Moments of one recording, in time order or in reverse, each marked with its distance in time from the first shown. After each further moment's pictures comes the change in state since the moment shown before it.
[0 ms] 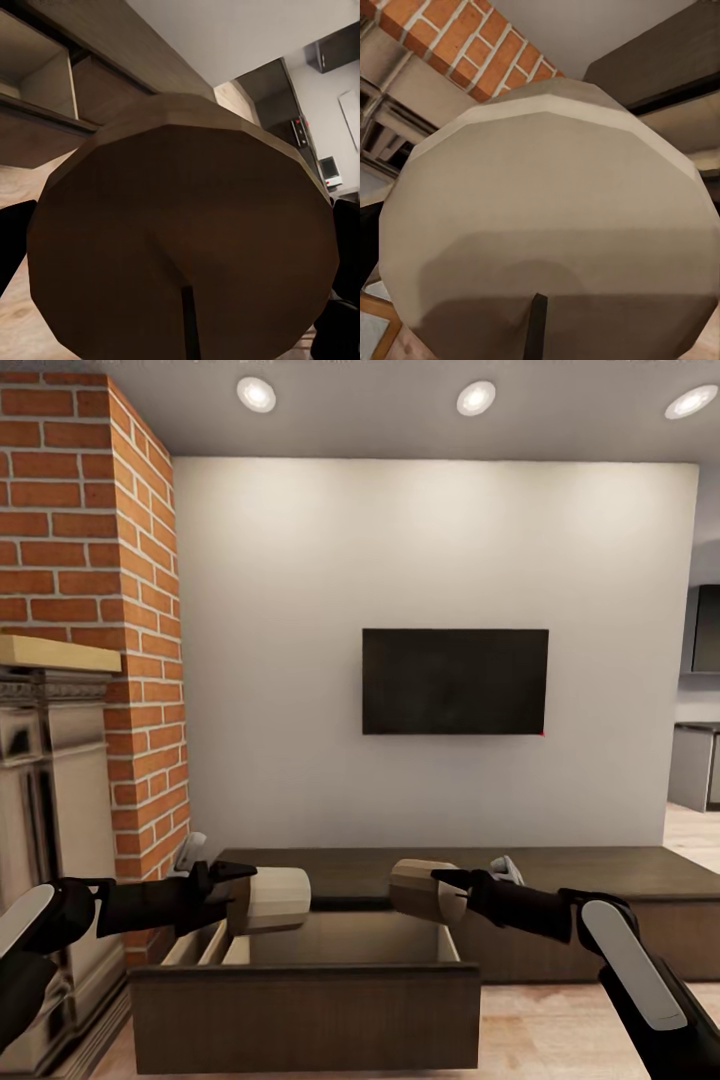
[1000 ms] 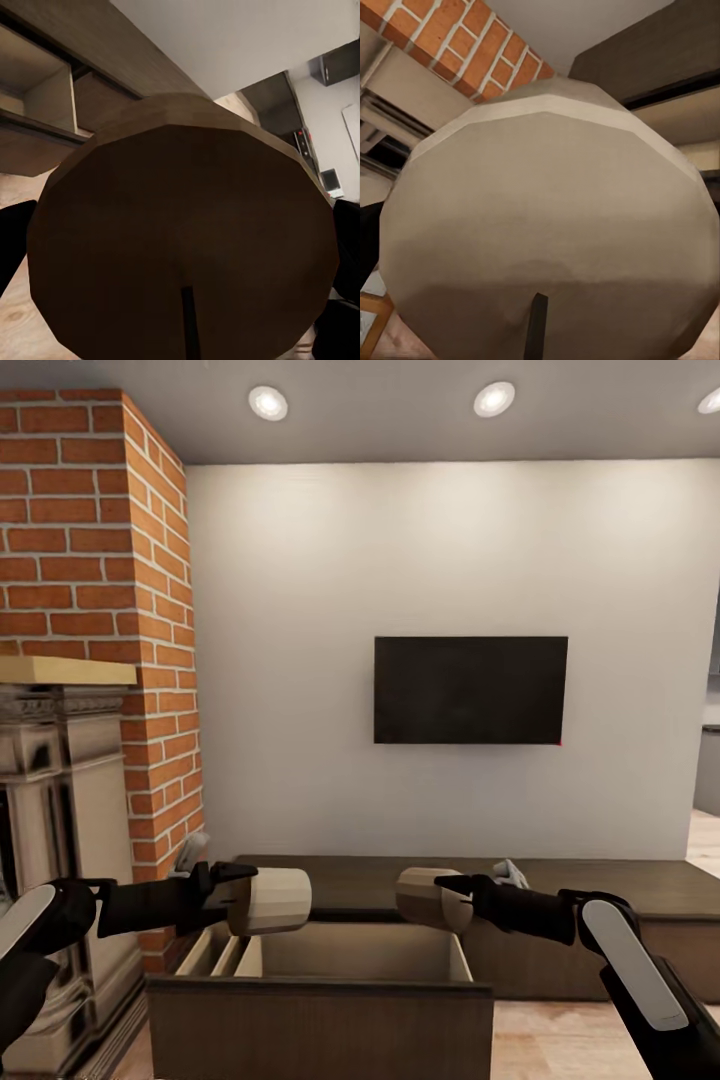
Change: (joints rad) left arm 0.000 -0.001 -0.003 0.000 0.000 -0.001 0.002; right arm 0.000 -0.006 0.004 -0.005 0.002 0.018 -0.080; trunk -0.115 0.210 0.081
